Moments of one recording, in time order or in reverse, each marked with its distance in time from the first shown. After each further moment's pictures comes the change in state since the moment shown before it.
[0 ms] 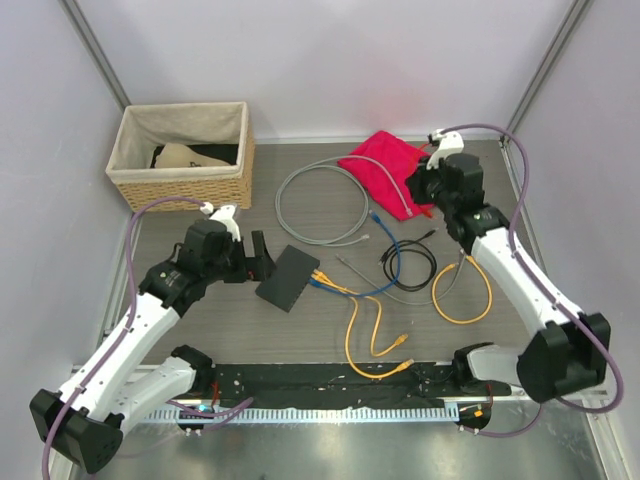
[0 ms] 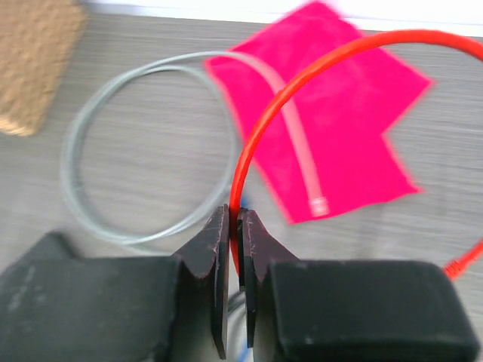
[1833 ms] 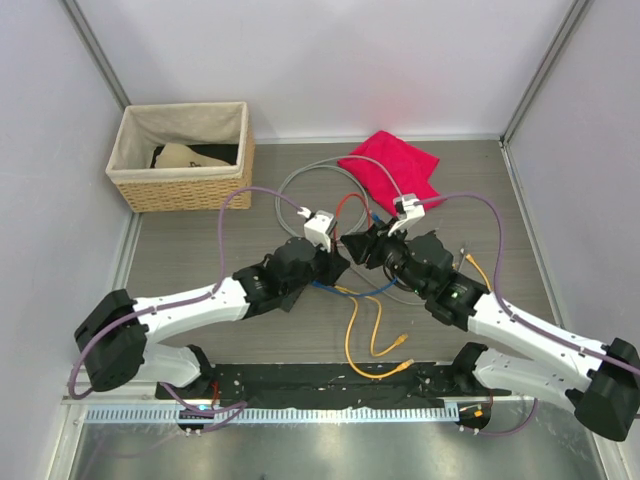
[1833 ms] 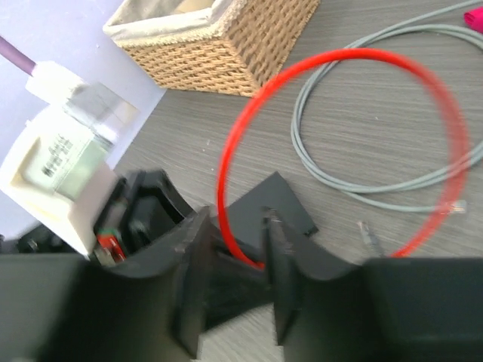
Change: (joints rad) left arm -0.518 0.459 -0.064 0.878 -0.176 -0.032; right arm 0.629 -0.354 -0.453 0.377 0.232 0.422
